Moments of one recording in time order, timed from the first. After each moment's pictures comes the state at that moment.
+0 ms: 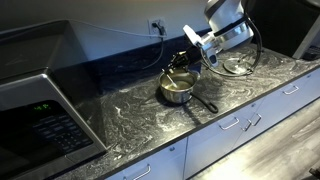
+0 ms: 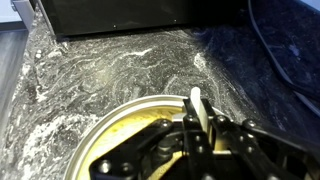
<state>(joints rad) 0.07 0.67 0.04 -1.57 1.37 2.28 1.01</state>
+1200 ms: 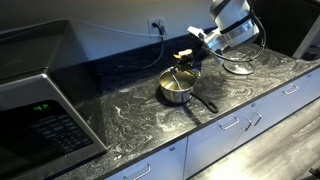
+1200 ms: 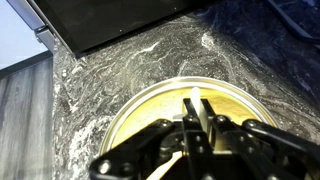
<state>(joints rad) 0.05 0.67 0.01 -1.56 1.29 2.18 1.31</state>
